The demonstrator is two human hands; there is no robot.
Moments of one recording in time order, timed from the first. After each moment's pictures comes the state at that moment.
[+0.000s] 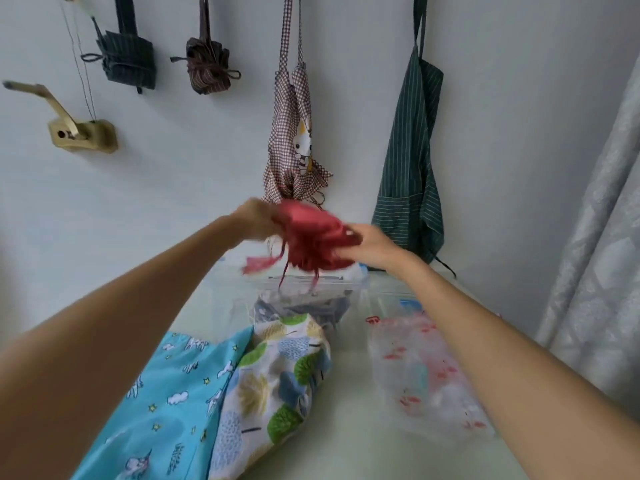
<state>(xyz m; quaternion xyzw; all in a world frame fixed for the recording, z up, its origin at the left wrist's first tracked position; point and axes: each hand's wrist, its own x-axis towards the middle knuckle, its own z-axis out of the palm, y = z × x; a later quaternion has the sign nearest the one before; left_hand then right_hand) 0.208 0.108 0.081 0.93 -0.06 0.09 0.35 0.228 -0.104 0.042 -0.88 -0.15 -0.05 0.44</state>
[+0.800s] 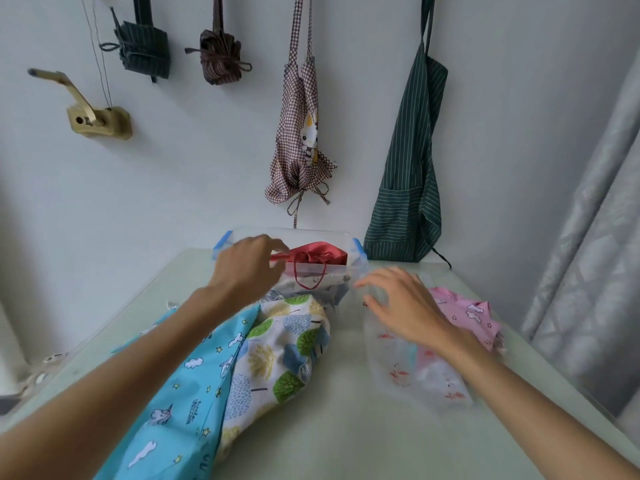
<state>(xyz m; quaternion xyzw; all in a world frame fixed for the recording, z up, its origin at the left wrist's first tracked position) 0.123 0.102 0.023 0.96 -0.07 0.23 0.15 0.129 -0.144 -0.015 -0.94 -0.23 -0.21 0.15</state>
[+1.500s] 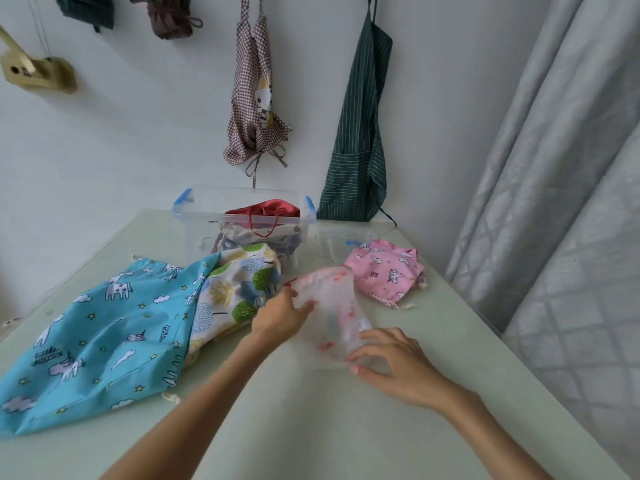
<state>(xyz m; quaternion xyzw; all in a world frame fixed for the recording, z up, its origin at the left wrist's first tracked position) 0.060 -0.009 -0.098 0.94 -0.01 -0.03 0.34 -0.038 -0.214 -0.085 -0.98 -0.14 0.04 0.16</state>
